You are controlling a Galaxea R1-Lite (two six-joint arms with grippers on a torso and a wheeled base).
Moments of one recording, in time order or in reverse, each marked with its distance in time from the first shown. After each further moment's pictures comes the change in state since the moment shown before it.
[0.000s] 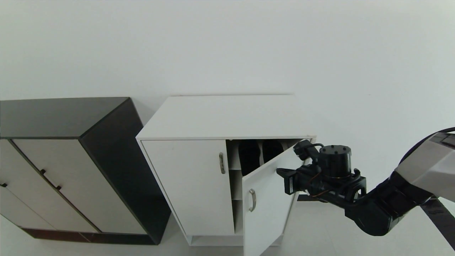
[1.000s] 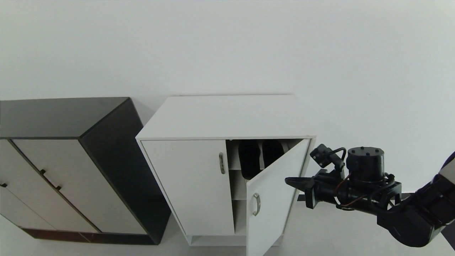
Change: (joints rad) left arm 0.000 0.000 0.000 0.000 0.000 0.000; right arm -0.070 -0.146 0.181 -0.005 0.299 -0.100
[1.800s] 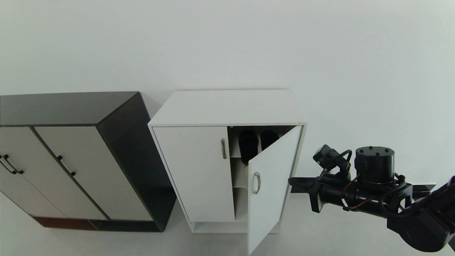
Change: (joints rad) left arm -0.001 0.000 0.000 -0.001 0.000 0.000; right arm -0.012 -0.052 0.044 0.009 0.008 -0.145
